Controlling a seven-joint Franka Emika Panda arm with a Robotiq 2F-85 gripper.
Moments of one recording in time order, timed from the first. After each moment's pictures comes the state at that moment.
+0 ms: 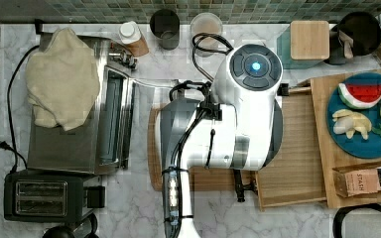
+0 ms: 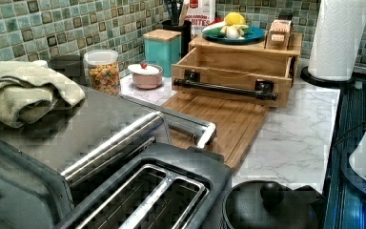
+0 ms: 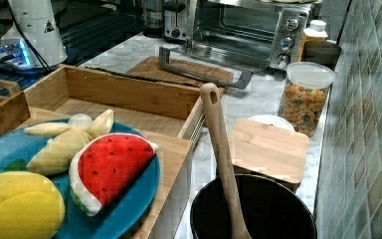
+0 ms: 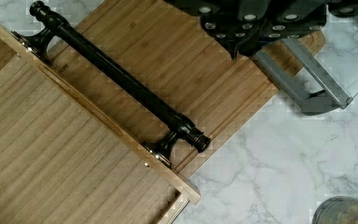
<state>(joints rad) -0.04 0.06 -0.03 -1.86 0.04 0.26 -0.10</state>
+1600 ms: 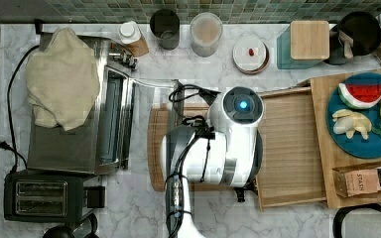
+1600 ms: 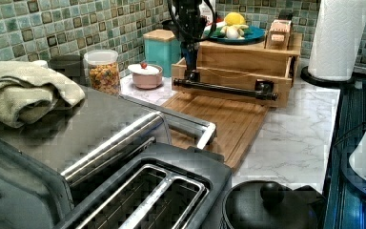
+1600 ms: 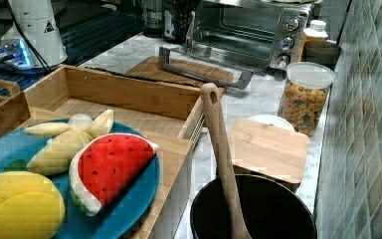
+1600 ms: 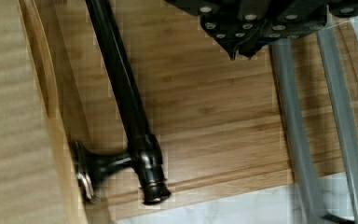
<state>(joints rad) 0.01 0.02 -0.06 -2.21 0.11 0.54 -0.73</state>
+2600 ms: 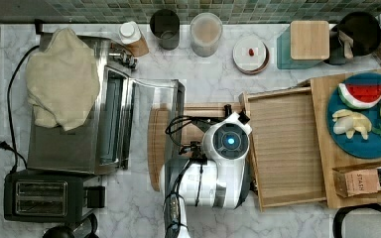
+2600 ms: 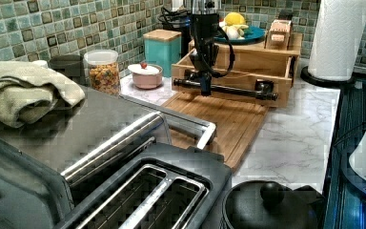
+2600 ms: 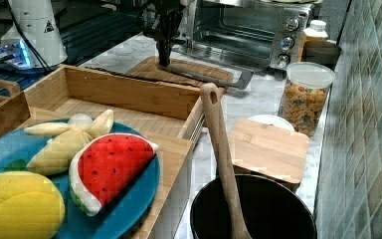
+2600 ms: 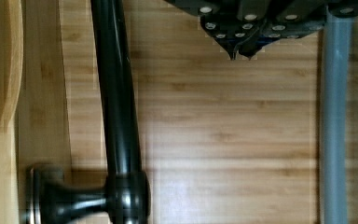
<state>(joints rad) 0.01 -0.02 -0.06 -2.46 0.07 0.78 -0.87</state>
